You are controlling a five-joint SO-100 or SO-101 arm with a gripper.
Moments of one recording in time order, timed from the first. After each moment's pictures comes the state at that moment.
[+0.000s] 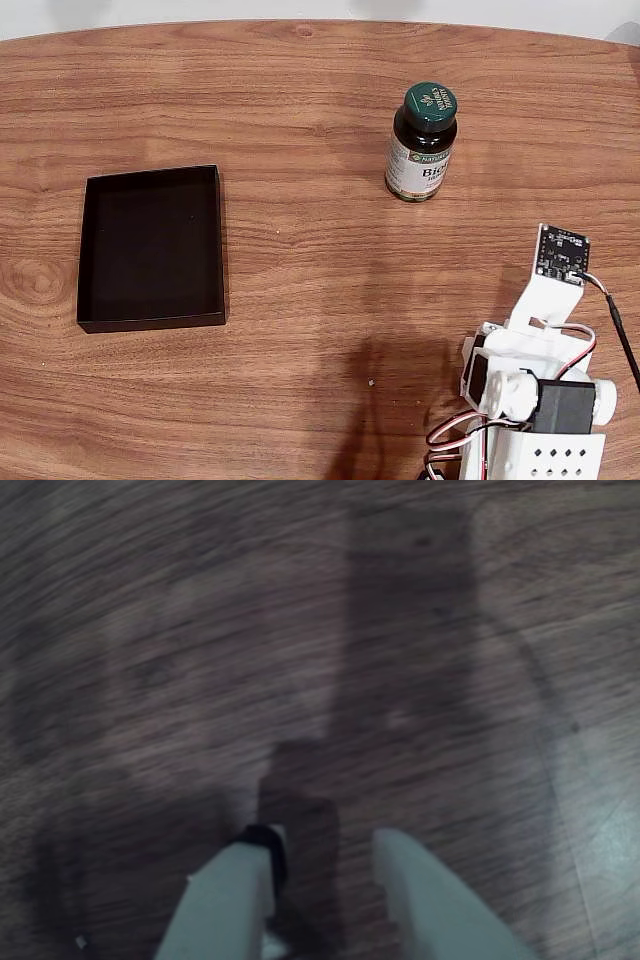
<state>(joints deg) 11.9 191.4 173.6 78.8 173.3</state>
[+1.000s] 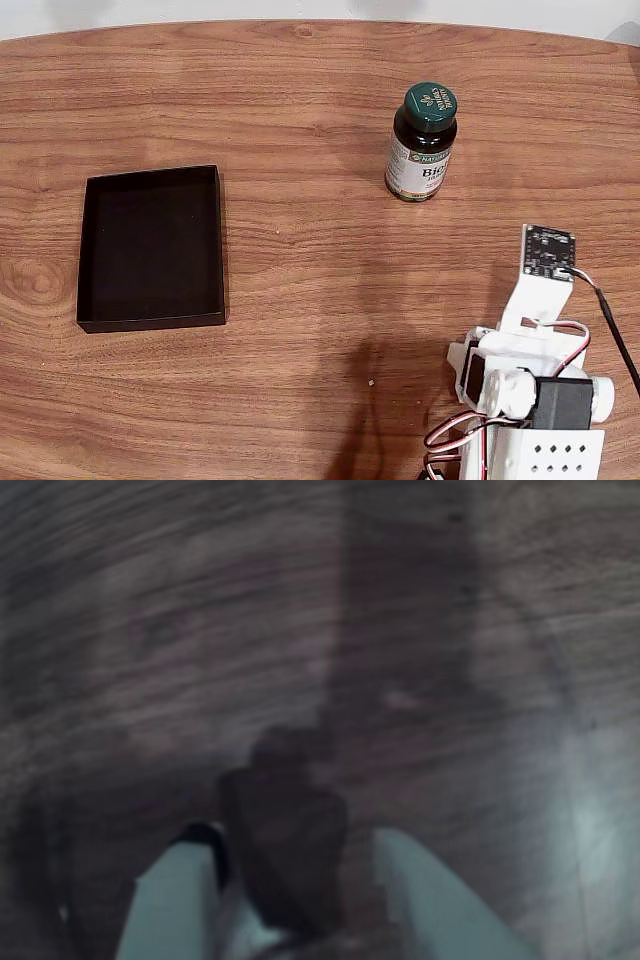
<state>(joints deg) 10.9 187.6 173.7 71.4 178.5</state>
